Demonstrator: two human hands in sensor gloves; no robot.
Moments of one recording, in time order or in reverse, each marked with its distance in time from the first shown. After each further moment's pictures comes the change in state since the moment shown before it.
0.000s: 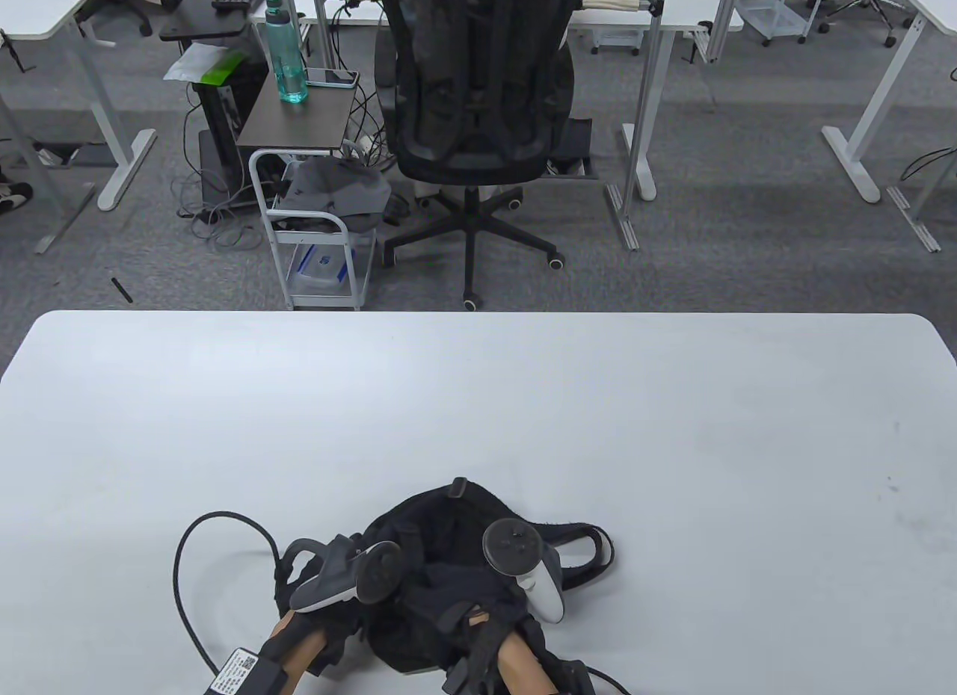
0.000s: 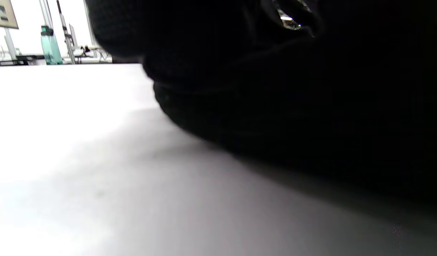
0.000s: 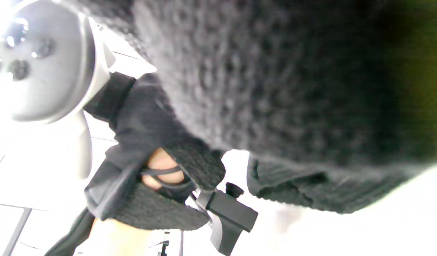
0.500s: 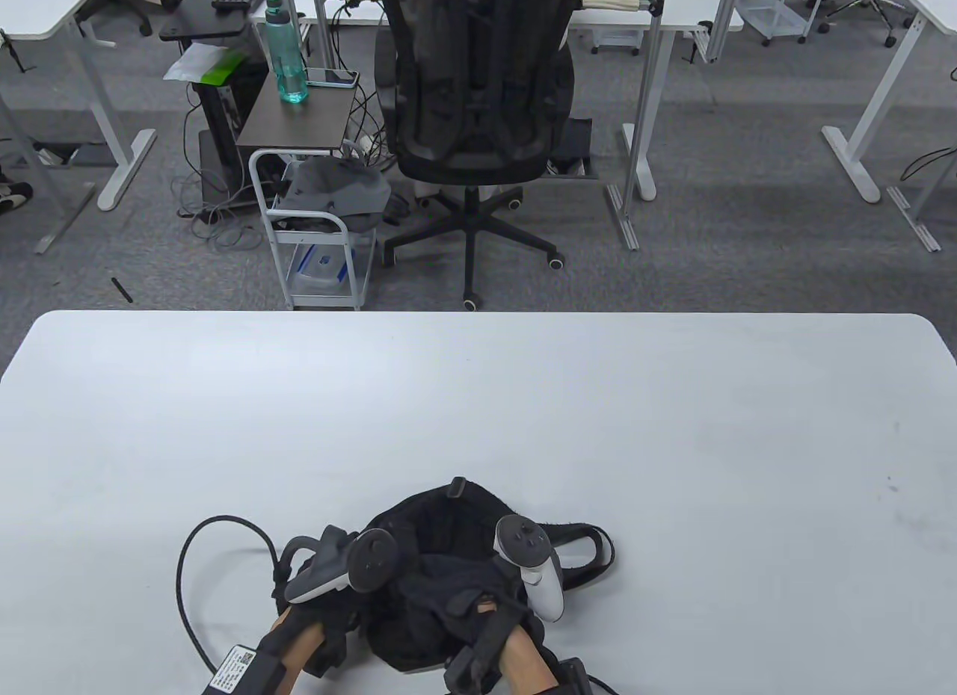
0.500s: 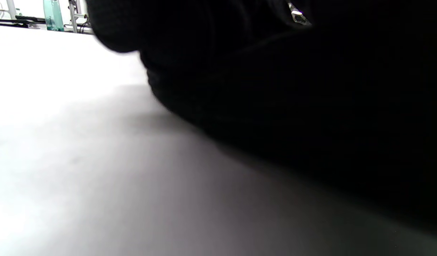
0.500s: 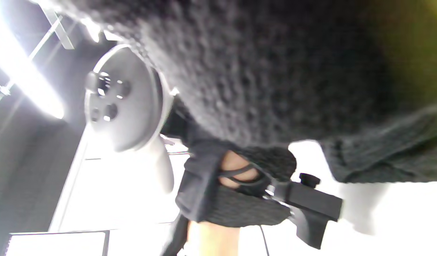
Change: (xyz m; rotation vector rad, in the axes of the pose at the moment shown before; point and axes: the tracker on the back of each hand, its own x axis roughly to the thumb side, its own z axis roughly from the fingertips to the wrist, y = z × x) left_hand -0.007 -0.004 -0.005 -0.049 0.022 0.097; right_hand -0.003 -0.006 -0.003 0.029 -0.079 -0.302
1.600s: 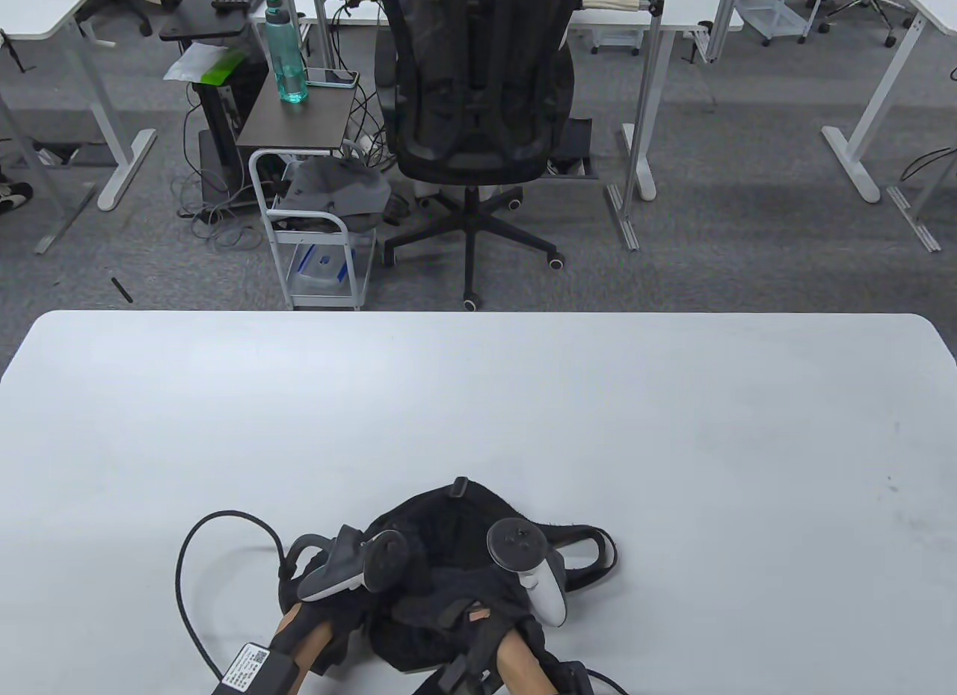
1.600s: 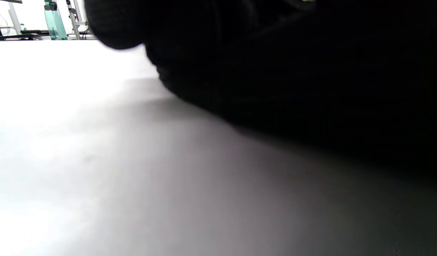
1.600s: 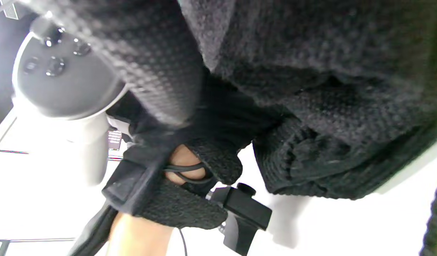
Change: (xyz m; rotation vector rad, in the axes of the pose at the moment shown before) left_hand 0.002 -0.008 -0.008 -0.023 0.017 -0.104; right_hand 0.013 0.008 0.012 -0.107 0.178 0.269
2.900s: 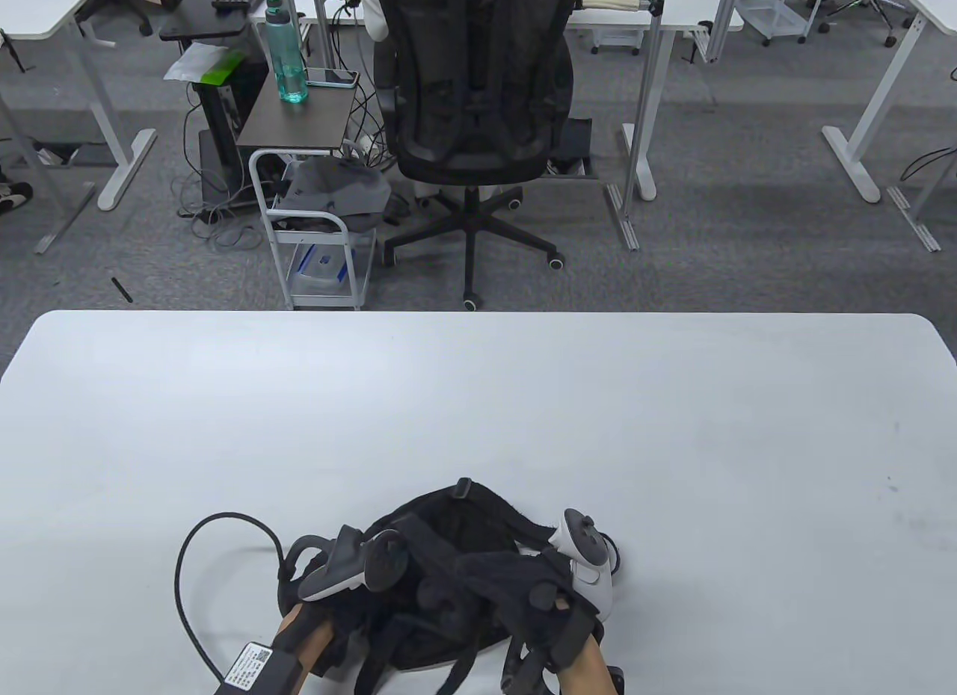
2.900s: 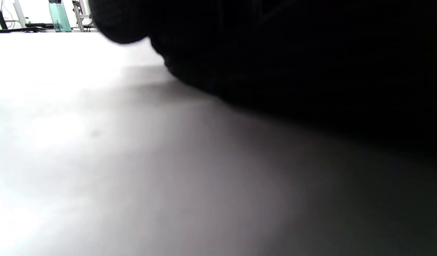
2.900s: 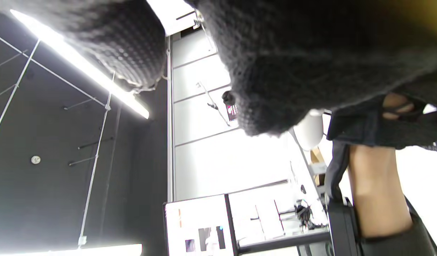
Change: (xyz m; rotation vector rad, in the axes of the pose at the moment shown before) left_hand -0.005 -0.010 -0.005 -0.029 0.019 0.011; right_hand 0.024 -0.041 0.040 0.324 -0.396 -0.567
